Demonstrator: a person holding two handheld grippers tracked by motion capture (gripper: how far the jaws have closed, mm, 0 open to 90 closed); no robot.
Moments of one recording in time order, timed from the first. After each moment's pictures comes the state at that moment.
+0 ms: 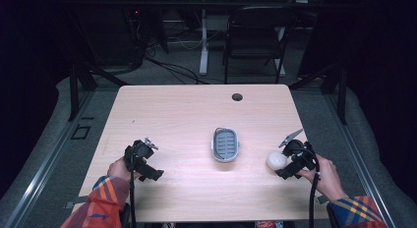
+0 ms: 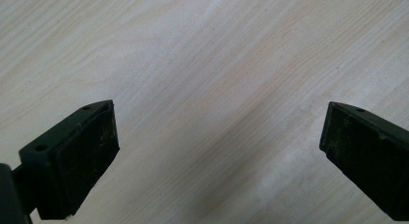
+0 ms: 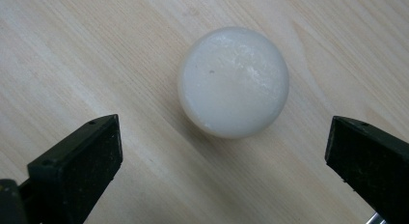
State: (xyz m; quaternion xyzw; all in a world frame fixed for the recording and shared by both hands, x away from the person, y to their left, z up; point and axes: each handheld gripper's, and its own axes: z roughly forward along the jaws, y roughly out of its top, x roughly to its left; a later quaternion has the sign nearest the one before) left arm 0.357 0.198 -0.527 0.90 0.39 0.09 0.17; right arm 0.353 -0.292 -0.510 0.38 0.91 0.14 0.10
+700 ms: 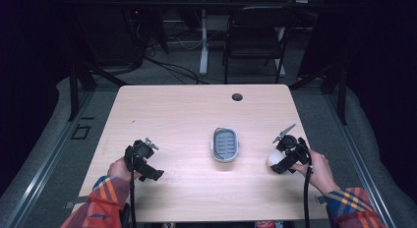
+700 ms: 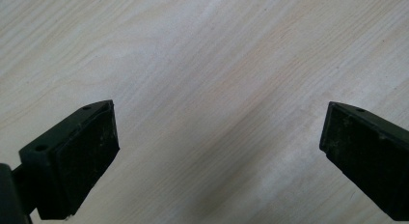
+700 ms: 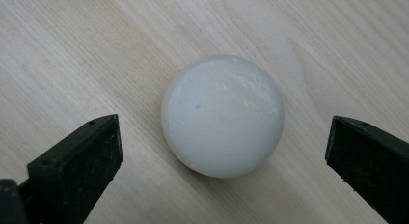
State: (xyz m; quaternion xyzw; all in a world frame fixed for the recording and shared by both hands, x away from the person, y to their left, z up) left arm 0.358 0.198 -0.528 0.90 0.39 0.09 0.17; right arm 0.375 -0.281 -0.520 0.38 0.91 0.14 0.09
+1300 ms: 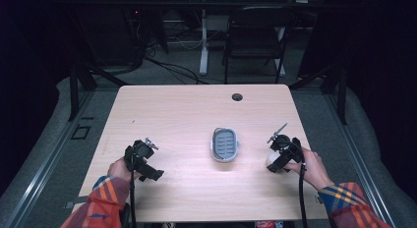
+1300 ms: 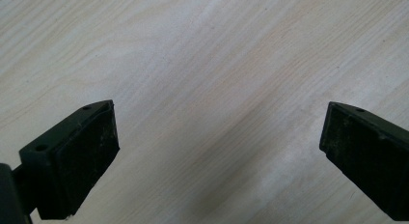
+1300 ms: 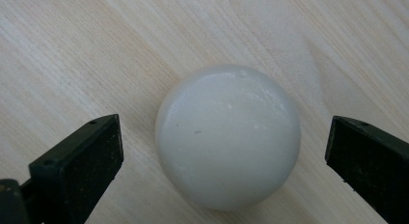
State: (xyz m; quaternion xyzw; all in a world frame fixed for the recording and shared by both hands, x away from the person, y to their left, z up) left arm 0.358 0.198 -0.528 0.90 0.39 0.09 0.17; right arm 0.388 -0.269 -0.535 0.39 0.91 0.11 0.08
